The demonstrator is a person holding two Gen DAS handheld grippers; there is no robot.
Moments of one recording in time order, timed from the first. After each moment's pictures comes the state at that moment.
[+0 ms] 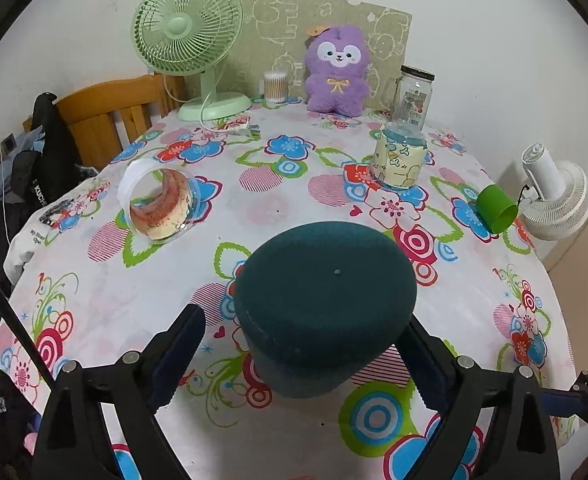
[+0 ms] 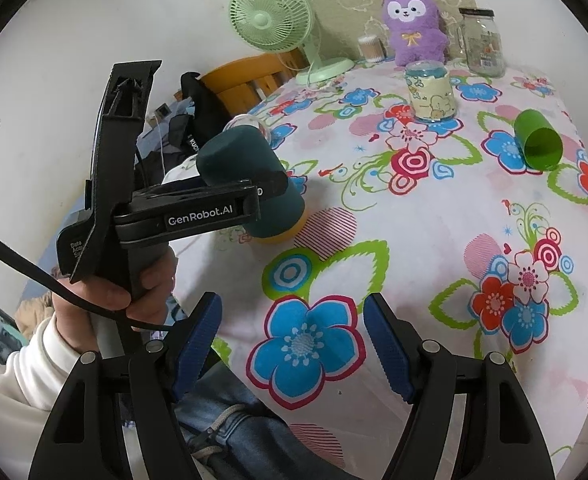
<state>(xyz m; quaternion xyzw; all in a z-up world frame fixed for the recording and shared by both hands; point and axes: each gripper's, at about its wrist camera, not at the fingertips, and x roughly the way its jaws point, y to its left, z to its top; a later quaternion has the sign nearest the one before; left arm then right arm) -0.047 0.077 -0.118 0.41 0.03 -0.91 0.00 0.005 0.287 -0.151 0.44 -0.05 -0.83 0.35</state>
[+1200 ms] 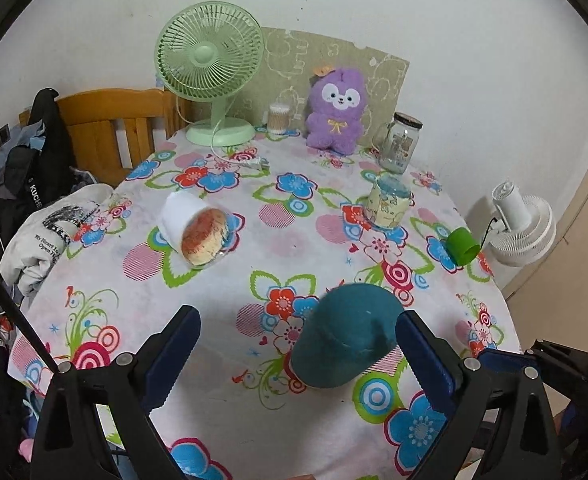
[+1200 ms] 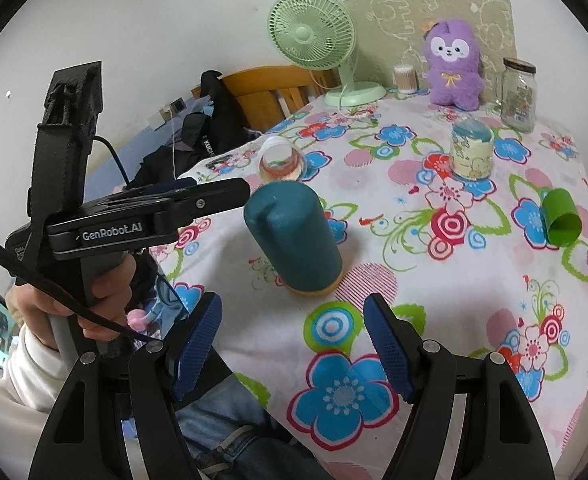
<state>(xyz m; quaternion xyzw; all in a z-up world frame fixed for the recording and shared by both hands) -0.016 0.018 -0.055 0.38 0.08 -0.92 -0.04 -0.001 0.236 -0.103 0.41 0.00 -0.84 0.36</state>
